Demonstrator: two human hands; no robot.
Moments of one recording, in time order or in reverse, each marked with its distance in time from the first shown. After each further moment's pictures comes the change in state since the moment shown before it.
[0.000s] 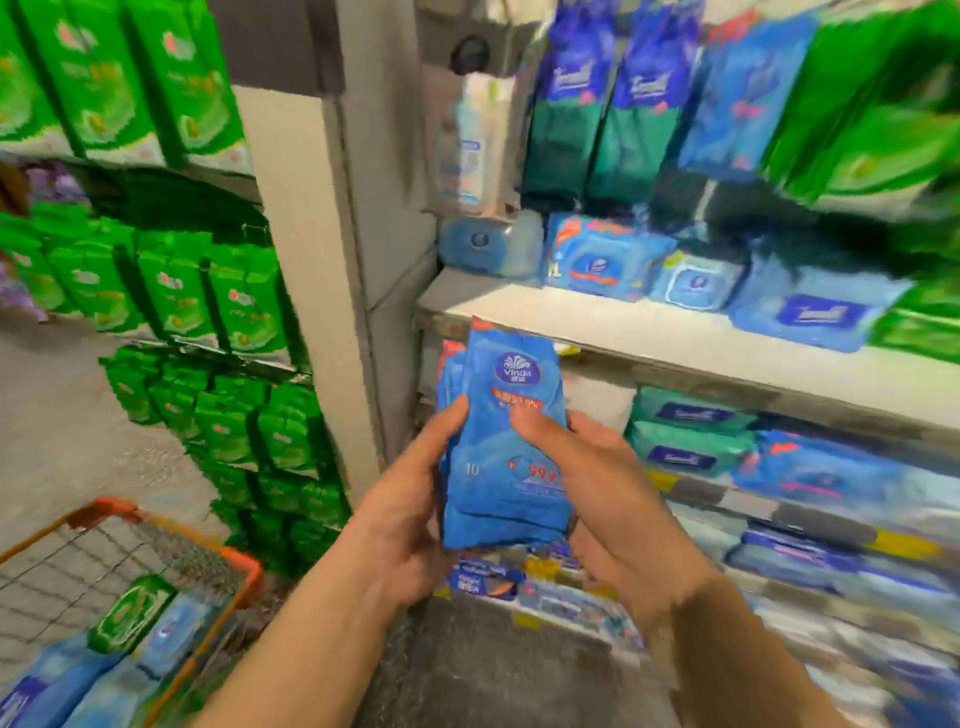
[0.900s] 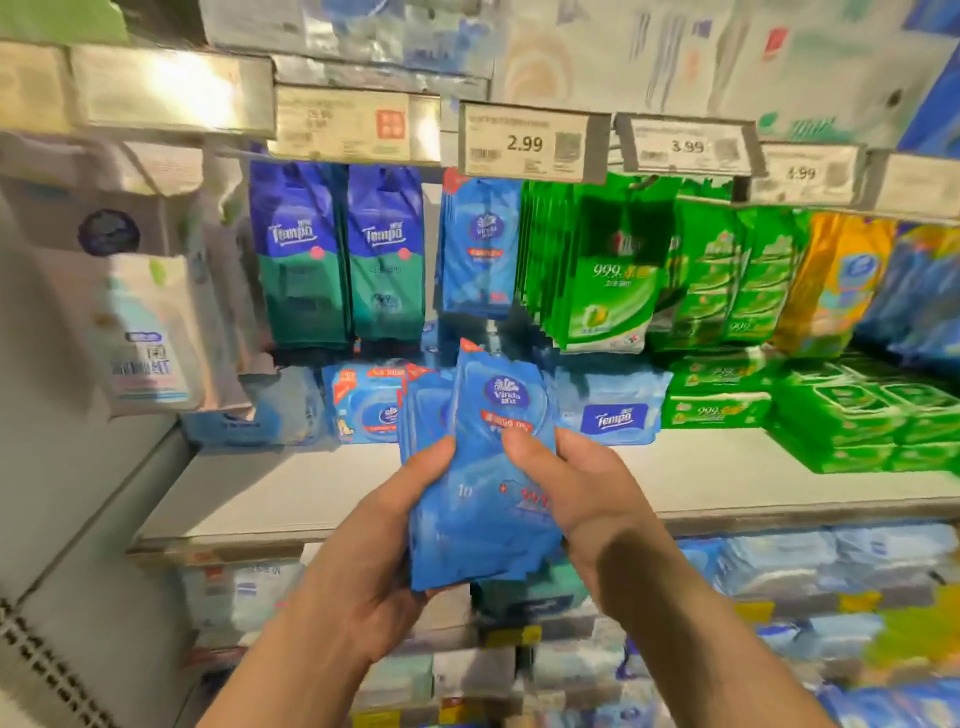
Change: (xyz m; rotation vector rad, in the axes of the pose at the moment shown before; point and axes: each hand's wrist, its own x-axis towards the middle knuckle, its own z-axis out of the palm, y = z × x) left_hand 0.172 0.050 0.165 0.083 -0.352 0.006; right_hand 0.101 -0.147 -0.136 -0.278 0.367 -0.320
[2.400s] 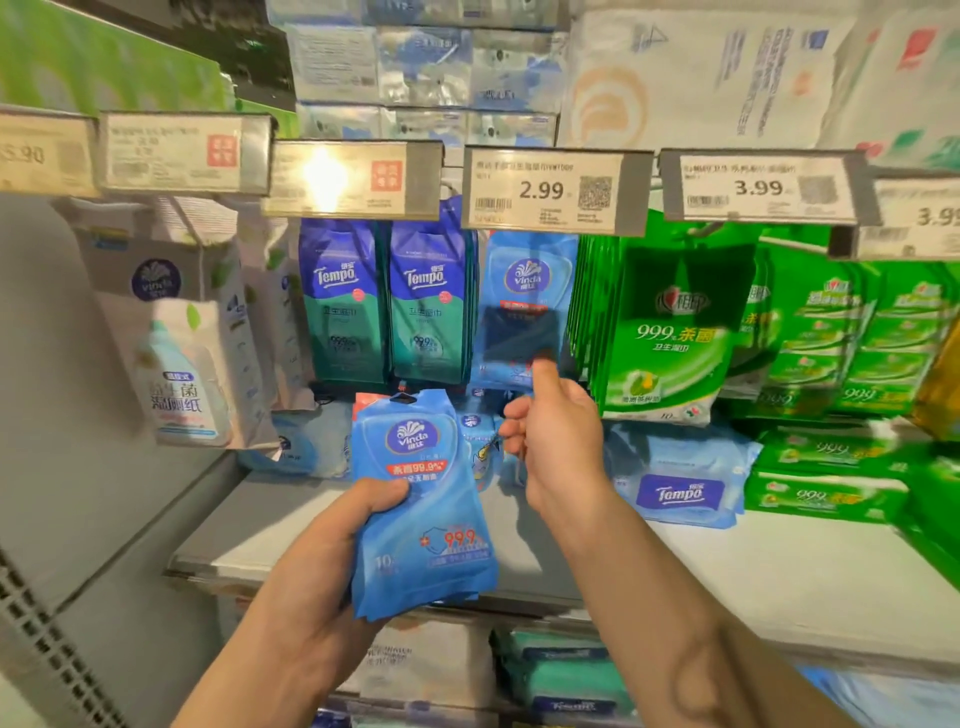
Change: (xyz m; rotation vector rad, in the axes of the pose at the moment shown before) left_hand 0.041 0.027 -0.021 0.006 0.161 0.219; right_hand 0.146 -0.021 0.034 0.244 0.124 -0.038
